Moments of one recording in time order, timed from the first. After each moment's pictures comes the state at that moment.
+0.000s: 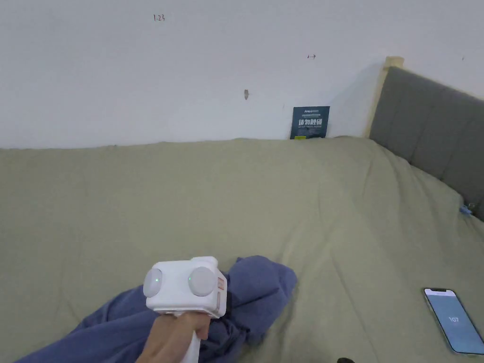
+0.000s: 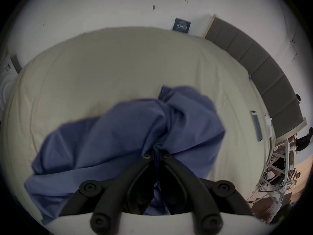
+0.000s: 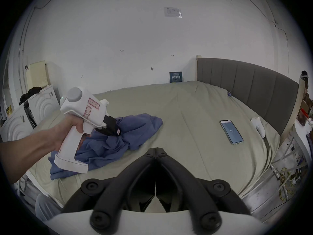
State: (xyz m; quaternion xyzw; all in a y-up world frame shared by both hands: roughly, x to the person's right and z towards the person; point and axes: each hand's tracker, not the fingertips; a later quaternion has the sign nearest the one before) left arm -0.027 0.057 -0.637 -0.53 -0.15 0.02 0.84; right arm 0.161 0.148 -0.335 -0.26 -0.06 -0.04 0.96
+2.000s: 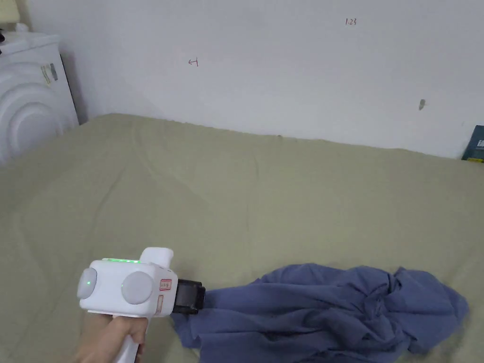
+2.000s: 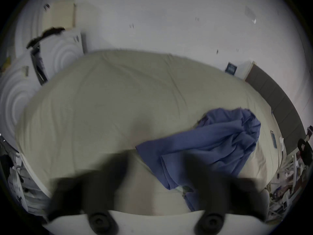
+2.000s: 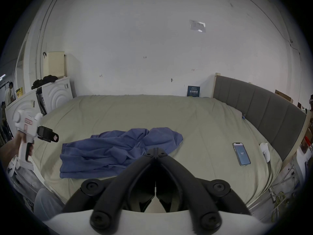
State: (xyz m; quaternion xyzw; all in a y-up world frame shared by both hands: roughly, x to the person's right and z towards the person) left arm -0.378 0.093 -0.490 -0.46 0.02 0.06 0.88; right arm 0.105 0.182 -0.342 -0.23 0.00 0.02 0.97
